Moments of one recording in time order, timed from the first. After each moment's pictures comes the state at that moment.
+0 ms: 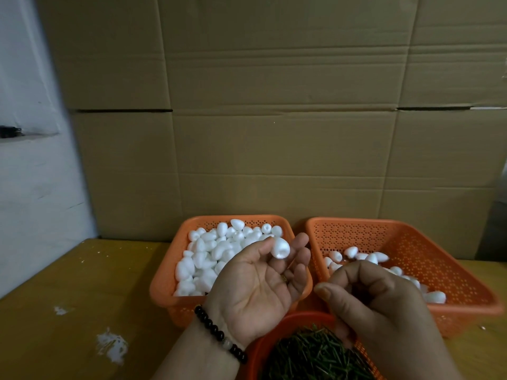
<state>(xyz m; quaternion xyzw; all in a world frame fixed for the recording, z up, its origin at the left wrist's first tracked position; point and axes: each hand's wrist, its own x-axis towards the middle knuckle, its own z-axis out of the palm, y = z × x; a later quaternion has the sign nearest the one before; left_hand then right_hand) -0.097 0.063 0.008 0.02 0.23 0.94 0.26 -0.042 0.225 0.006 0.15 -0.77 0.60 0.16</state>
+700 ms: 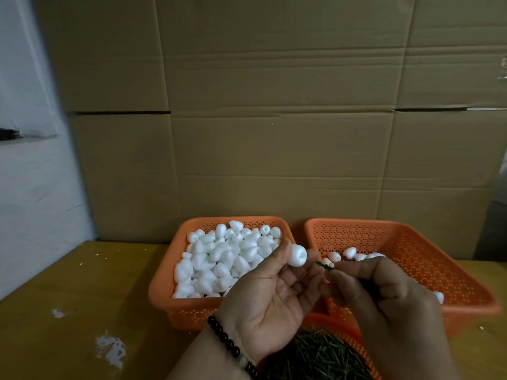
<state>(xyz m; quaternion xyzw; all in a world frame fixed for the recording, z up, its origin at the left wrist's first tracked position) -0.085 0.079 0.005 0.01 0.28 0.93 0.24 -0.050 0.228 -0.005 0.17 -0.77 0.46 0.40</state>
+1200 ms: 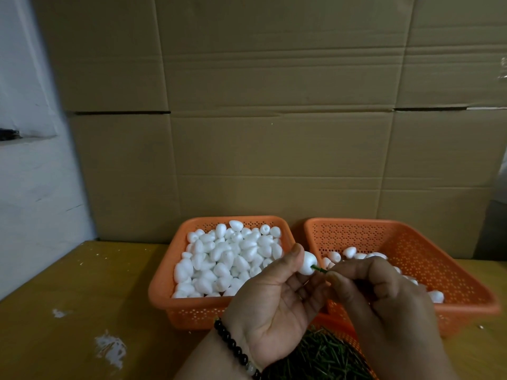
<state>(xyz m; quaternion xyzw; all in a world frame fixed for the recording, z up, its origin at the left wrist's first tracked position) -0.078 0.084 0.003 0.02 0.32 0.92 0.23 -0.050 0.225 -0.004 0.17 -0.80 0.42 0.40</state>
